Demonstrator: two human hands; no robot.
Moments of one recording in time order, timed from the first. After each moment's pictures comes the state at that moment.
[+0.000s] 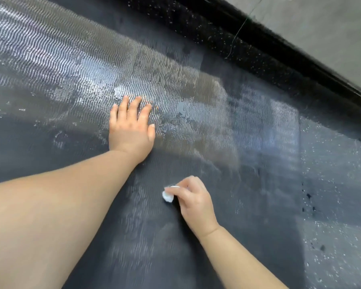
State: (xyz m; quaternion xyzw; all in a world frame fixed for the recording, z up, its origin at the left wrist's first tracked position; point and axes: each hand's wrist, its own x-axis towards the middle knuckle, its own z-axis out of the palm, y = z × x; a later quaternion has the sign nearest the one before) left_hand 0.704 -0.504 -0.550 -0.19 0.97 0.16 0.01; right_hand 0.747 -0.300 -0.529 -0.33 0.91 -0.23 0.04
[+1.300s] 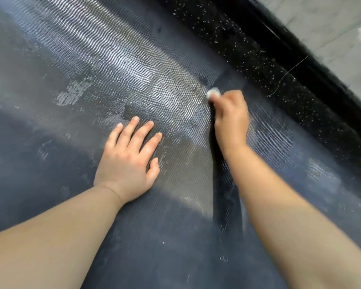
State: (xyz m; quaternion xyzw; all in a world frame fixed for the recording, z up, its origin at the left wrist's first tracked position) left_hand 0.701 -0.497 -0.550 -0.20 0.97 0.12 -0.10; right_hand 0.482 -0.400 -0.539 -0.40 0.89 -0.21 -0.06
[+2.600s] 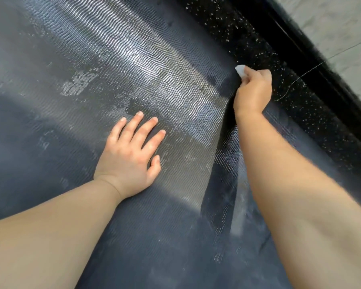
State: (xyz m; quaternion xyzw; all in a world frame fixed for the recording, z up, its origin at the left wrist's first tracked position) left_hand 0.701 -0.498 -0.555 -0.20 0.97 0.12 -0.09; right_hand 0.417 -0.439 -0.531 -0.20 0.96 -0.13 -0.10
